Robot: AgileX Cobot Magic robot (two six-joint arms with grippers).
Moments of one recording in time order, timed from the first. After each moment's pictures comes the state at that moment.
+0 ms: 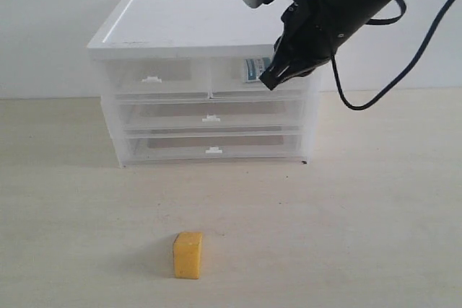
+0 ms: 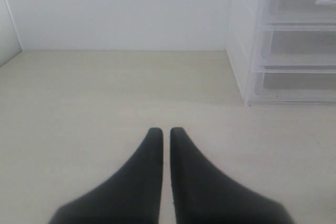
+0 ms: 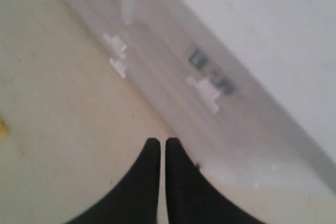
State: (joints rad) left arm 0.07 0.00 0.00 0.01 0.28 -0.01; right arm 0.43 1.78 -1.56 0.23 0.79 -0.66
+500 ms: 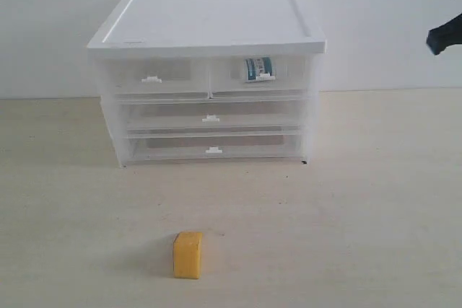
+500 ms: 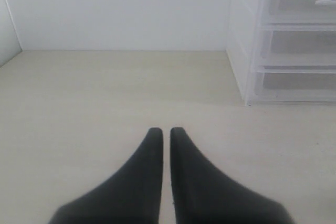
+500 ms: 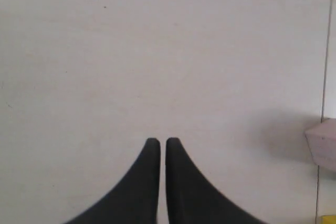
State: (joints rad) left arm 0.07 0.00 0.00 0.01 0.28 -0.01; right arm 0.11 1.61 -1.55 -0.23 1.20 0.00
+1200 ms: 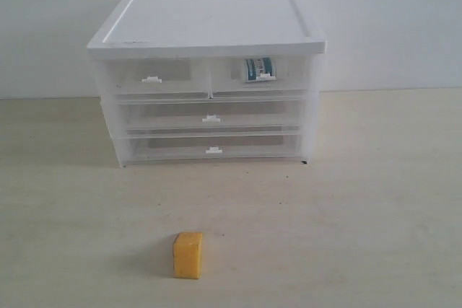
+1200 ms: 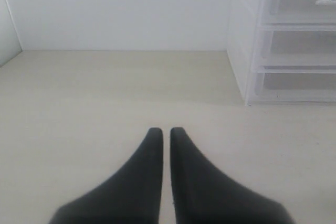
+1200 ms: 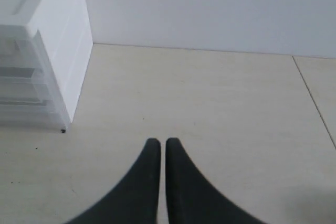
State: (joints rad) left arm 0.07 0.00 0.00 0.01 0.28 -0.01; right arm 0.08 0.85 -0.85 -0.14 0.56 0.08
